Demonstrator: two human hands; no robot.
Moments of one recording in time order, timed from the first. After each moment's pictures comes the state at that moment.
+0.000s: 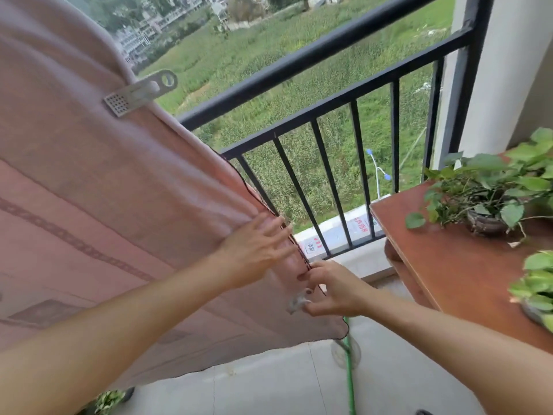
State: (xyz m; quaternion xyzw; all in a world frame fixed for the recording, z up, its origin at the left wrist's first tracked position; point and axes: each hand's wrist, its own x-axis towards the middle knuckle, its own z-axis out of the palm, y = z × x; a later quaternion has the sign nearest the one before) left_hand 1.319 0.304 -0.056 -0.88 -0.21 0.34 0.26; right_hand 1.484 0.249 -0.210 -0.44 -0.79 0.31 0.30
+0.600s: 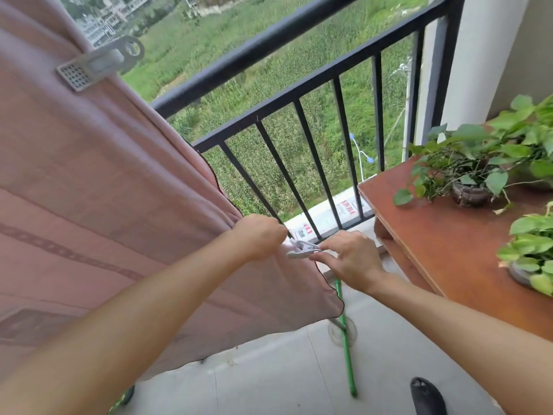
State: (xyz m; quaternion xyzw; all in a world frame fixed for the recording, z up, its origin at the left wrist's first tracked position) left_hand 1.352 0.322 -0.084 -0.87 -0.31 0.36 0.12; right_hand 1.496 0.246 -0.230 -0.61 -0.68 0.10 0.41
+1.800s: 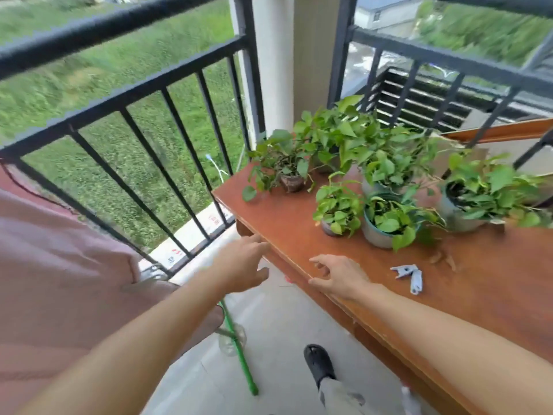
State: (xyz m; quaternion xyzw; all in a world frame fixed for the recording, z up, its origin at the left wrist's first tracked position) left_hand 1.467 0.209 -0.184 -0.97 -0.18 0.11 -0.12; right_hand 1.636 0.042 -0.280 -0.84 -0.45 0.27 0.13
